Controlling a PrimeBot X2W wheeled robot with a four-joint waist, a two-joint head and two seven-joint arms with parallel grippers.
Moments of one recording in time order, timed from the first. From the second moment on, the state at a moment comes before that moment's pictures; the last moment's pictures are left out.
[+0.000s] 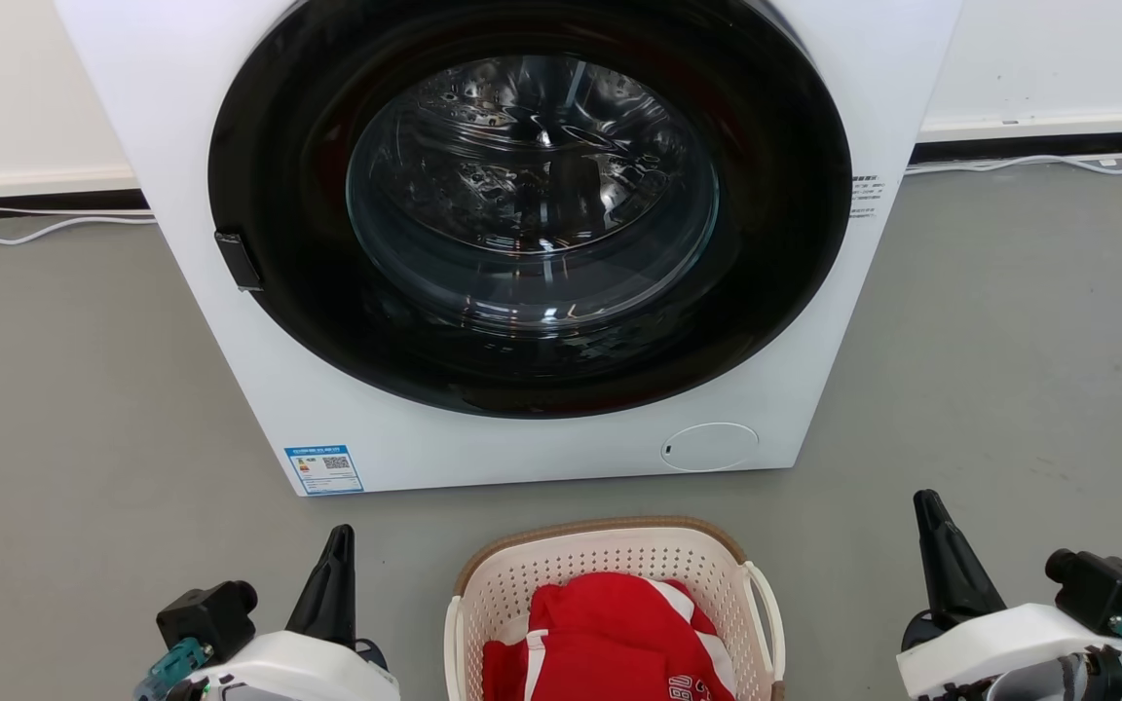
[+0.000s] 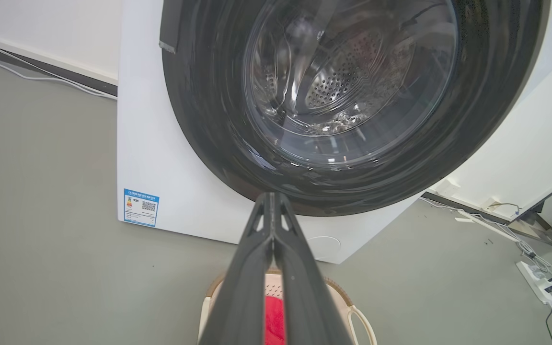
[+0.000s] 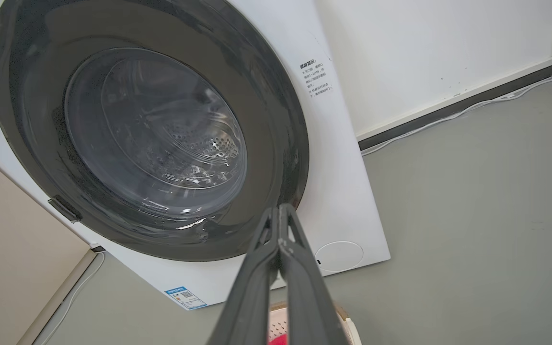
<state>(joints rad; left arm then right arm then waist) -0.05 0.03 -0.08 0.34 -0.49 -0.06 -0.21 -0.07 -0.14 0.06 0.37 0.55 0.13 -0.21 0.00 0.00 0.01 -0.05</state>
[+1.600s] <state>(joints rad) -0.05 0.03 -0.01 0.32 -0.96 -0.08 -0.08 -0.07 -0.10 -0.03 0.33 0.99 0.13 -0.07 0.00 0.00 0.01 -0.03</state>
